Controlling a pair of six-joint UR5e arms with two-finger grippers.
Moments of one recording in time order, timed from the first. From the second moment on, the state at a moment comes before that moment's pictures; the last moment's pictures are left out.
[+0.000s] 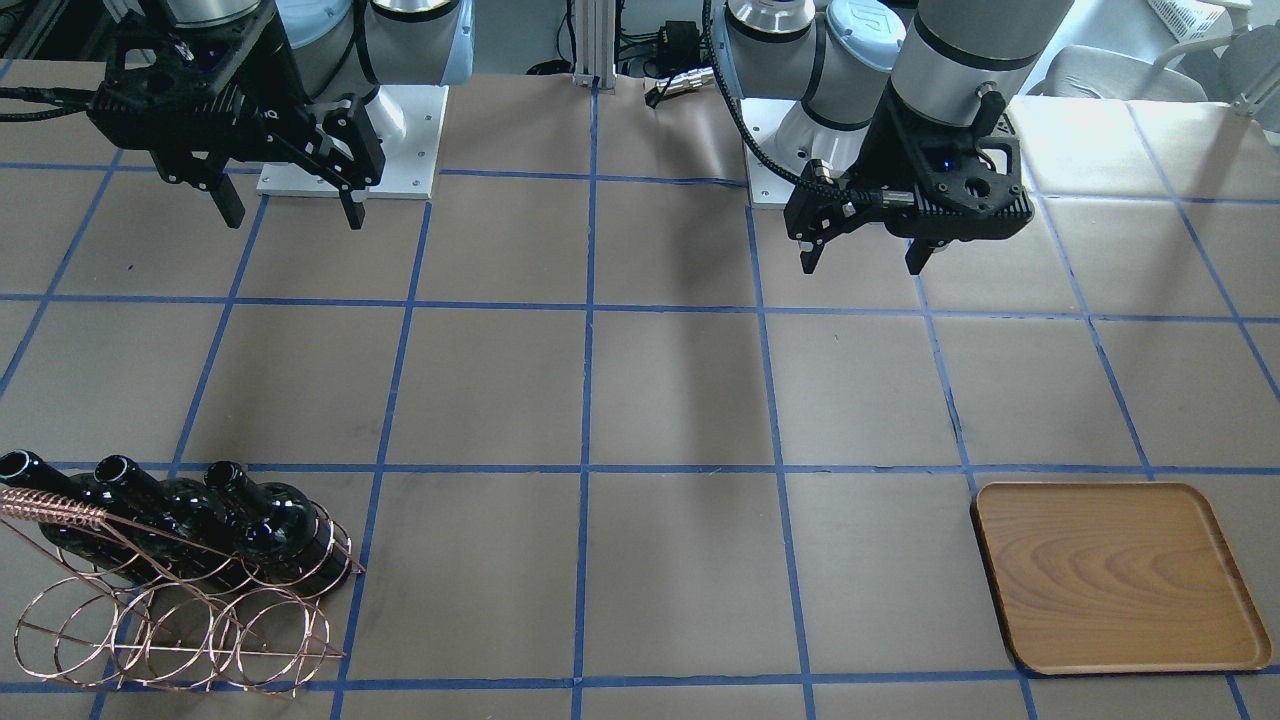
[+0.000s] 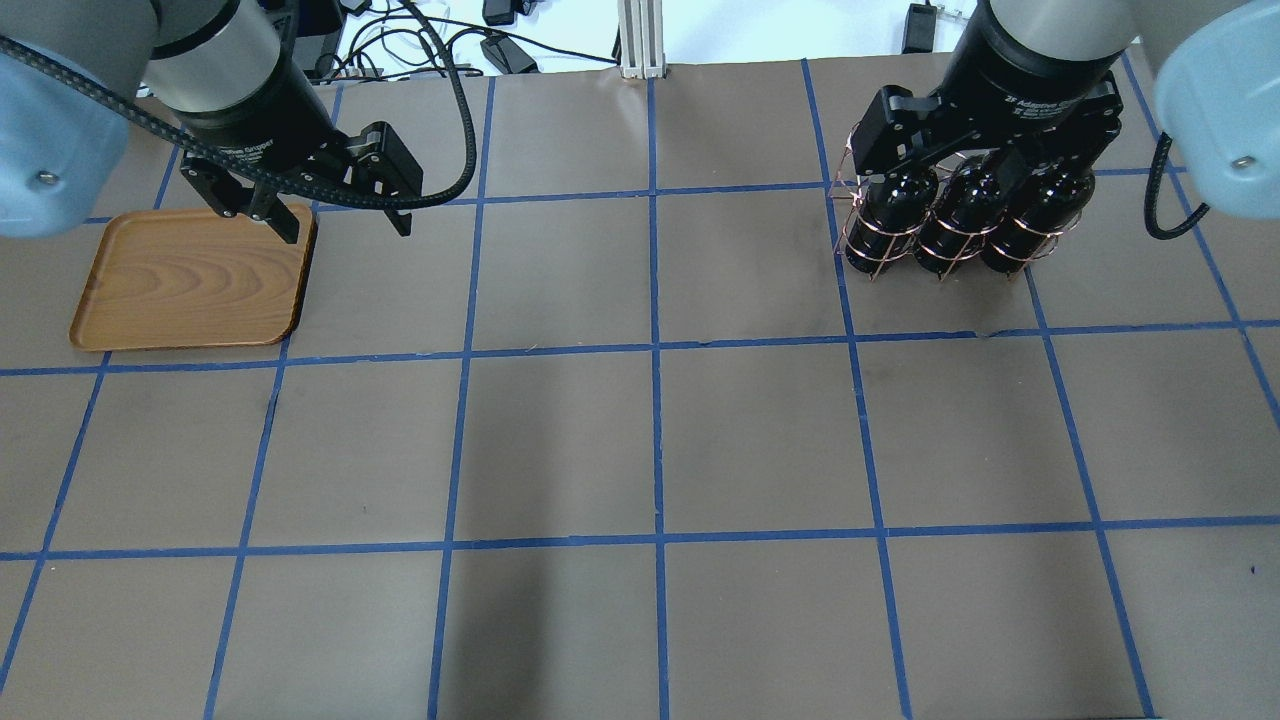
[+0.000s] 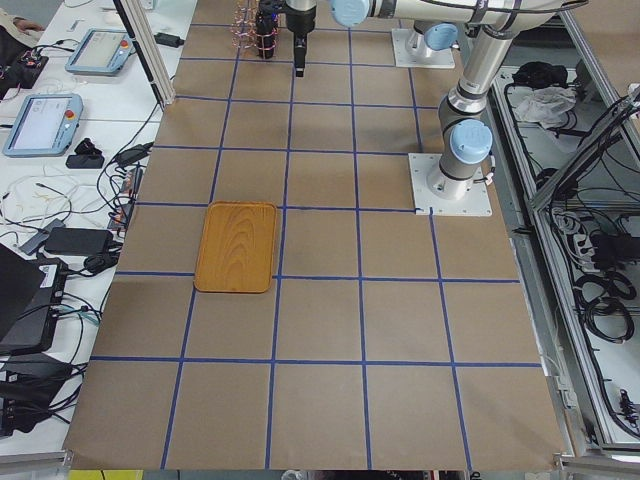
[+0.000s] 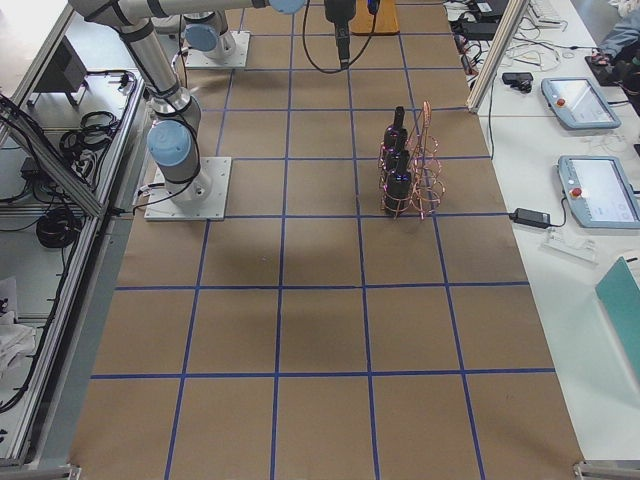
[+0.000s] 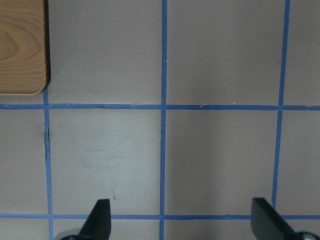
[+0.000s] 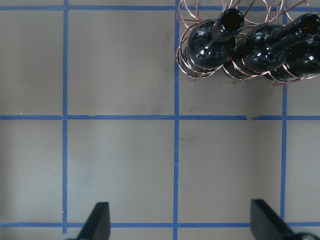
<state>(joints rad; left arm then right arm) -1.59 -1.57 -1.55 -1.54 1.57 -0.04 1.61 -1.63 1.55 -1.63 -1.58 0.03</state>
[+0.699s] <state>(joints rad) -1.59 -1.56 -1.58 -1.53 1.57 -0.04 1.61 -1.62 1.54 -1.63 -1.59 0.01</state>
